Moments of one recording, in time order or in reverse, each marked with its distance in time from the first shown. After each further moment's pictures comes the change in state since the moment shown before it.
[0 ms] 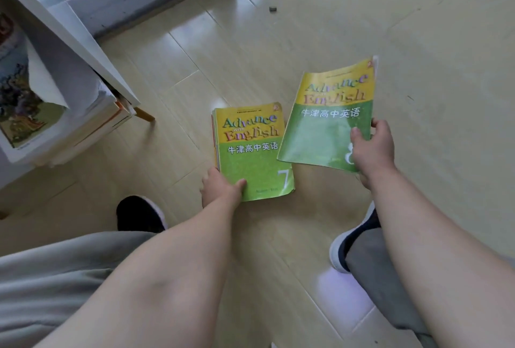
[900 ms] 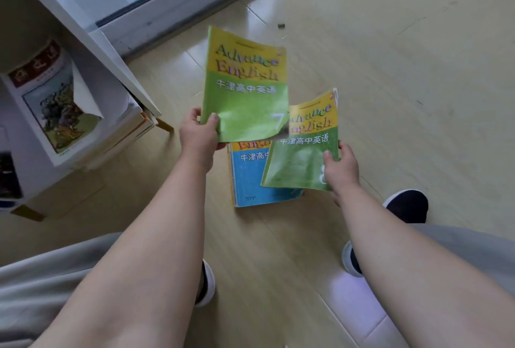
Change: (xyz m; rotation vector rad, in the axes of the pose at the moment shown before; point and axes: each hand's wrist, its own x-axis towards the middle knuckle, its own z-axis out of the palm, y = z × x) left_hand -0.015 0.078 -0.131 -0.825 0.074 0.247; right_hand -0.045 0.023 0.055 0.056 -0.142 0.129
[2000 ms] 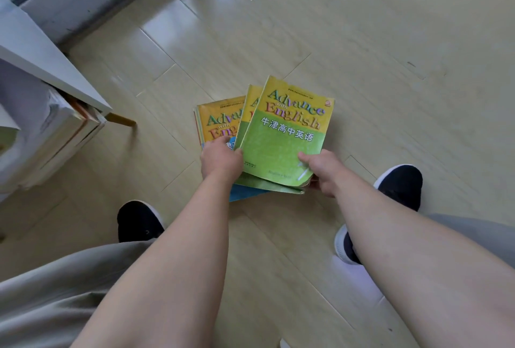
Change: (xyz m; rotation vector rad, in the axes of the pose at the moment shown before) left_hand 0.004 -0.106 0.081 0.913 -0.200 -0.011; right_hand 0.052 0.063 0.001 0.123 -0.304 0.484
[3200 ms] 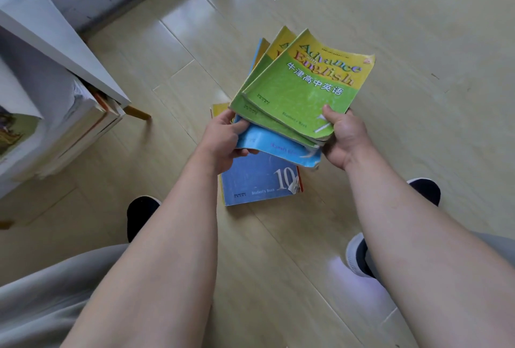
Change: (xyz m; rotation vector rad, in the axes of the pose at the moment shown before) left_hand 0.008 0.017 -0.065 -0.916 -0.356 -0.020; right_hand -0.015 -0.086 0.028 0.512 -0.069 -0.233
